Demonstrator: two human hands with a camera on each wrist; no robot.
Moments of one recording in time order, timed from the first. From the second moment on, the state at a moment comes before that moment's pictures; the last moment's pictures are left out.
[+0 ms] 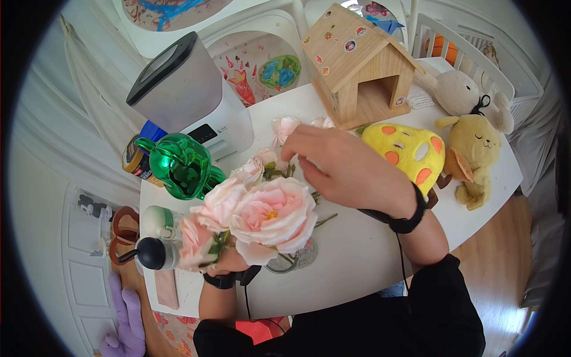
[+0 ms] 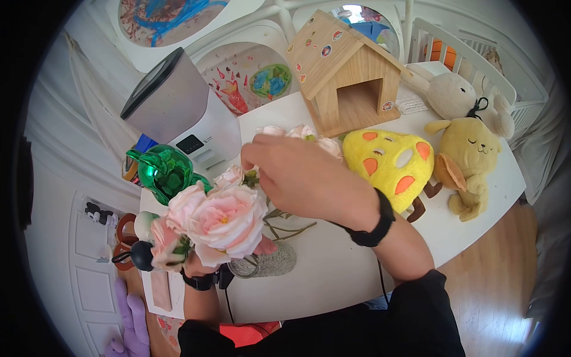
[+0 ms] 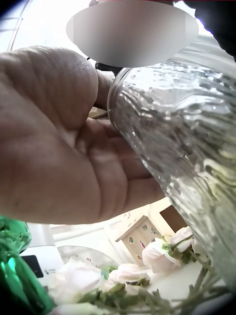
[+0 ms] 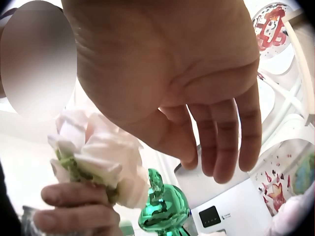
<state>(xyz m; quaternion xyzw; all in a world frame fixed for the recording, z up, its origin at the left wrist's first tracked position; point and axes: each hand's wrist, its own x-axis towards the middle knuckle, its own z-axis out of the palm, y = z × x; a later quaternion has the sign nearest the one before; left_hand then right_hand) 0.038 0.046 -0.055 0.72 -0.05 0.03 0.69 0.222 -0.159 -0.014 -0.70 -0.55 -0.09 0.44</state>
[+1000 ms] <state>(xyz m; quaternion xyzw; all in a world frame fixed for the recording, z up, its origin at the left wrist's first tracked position) 0.040 0.008 -0.072 0.72 0.02 0.19 0.67 0.229 -0.170 0.011 -0.58 -0.38 0.06 0.71</state>
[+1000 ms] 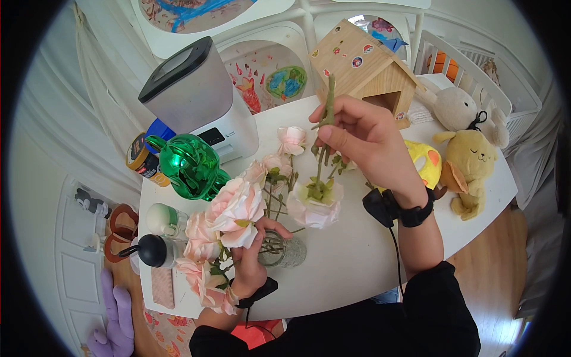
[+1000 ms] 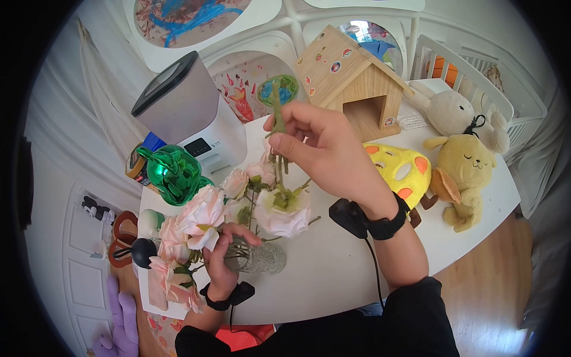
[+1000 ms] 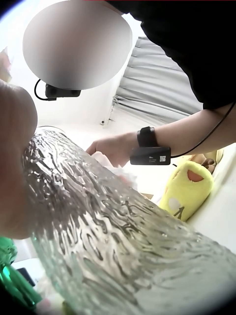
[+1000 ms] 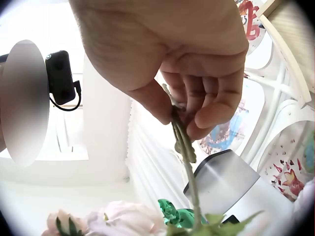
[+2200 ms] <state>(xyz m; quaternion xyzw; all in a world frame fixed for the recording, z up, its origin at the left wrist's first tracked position) 0.010 0.012 -0.120 0.74 0.16 0.25 0.60 0.153 -0.144 -0.002 -0.58 -0.59 0.06 0.56</state>
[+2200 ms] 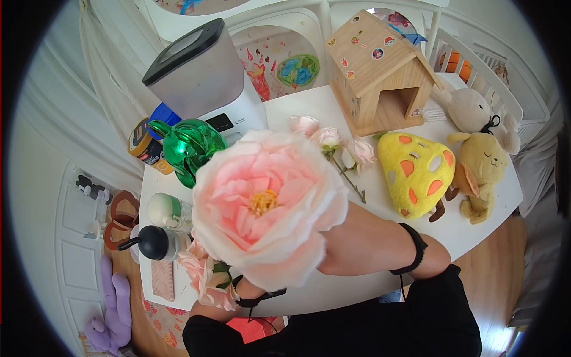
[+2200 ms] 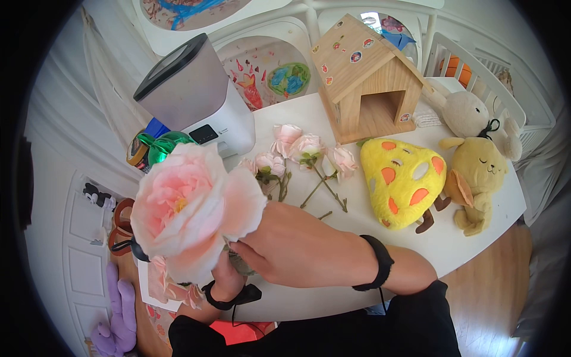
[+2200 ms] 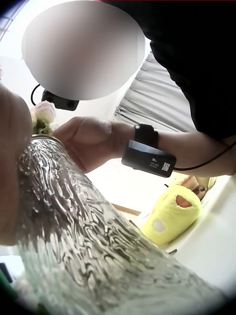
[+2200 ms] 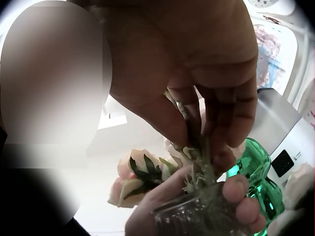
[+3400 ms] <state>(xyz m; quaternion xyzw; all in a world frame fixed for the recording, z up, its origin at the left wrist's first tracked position) 0.025 0.018 -0.087 0.73 -0.02 0.17 0.66 0.210 -0.131 -0.024 -0.58 -0.54 0.24 0.56</state>
